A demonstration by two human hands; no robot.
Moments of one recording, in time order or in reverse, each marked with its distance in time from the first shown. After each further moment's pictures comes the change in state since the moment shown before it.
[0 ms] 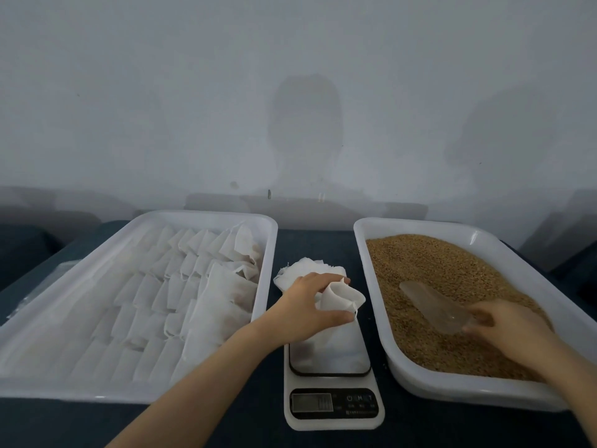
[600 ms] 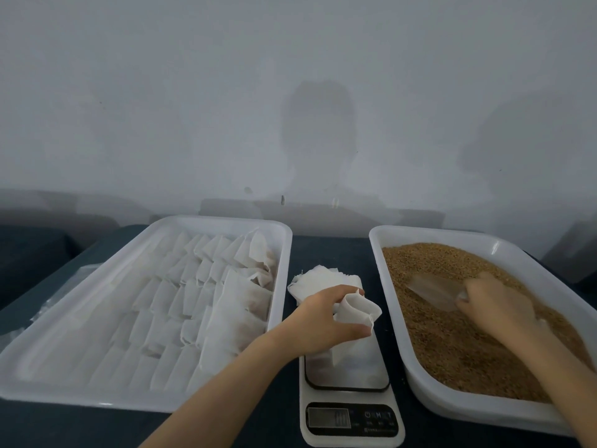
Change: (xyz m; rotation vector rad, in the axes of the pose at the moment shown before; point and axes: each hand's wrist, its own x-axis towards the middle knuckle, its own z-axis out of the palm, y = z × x) left_hand 0.001 -0.007 0.001 -0.113 -0.049 -0.050; right_hand 0.047 -0.048 -0.003 -0.225 0.176 0.036
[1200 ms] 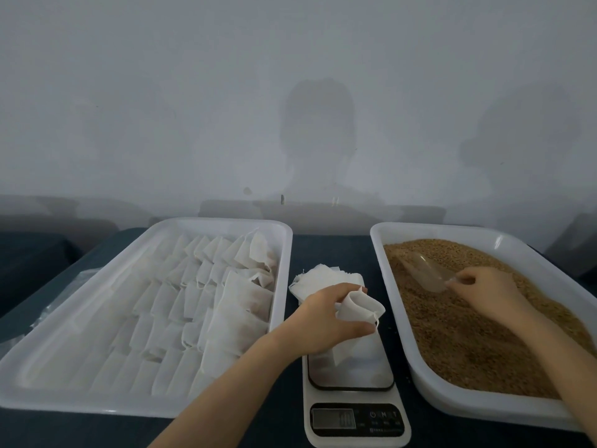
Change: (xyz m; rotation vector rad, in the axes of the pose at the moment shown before) left_hand 0.005 -0.004 0.000 0.020 0.001 0.025; right_hand 0.022 0.004 0.010 0.572 -0.011 0.044
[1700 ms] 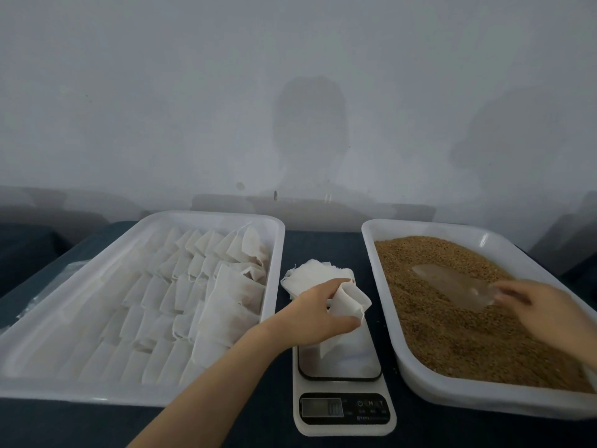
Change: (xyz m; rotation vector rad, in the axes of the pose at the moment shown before) left_hand 0.001 -0.002 0.002 -0.004 -0.073 -0.081; right_hand -0.039 0.062 -0.035 -0.093 0.064 -0.048
